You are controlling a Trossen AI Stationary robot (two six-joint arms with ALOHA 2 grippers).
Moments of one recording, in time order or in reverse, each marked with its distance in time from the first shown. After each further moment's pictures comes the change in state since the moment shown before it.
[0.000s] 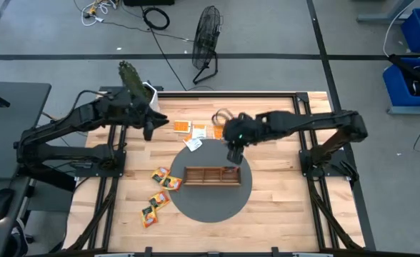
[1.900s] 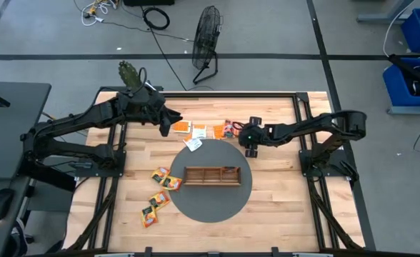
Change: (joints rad) left arm 0.002 0.160 0.000 0.174 -0.039 -0.019; right arm -0.254 0.025 -0.883 0.827 0.150 -0.542
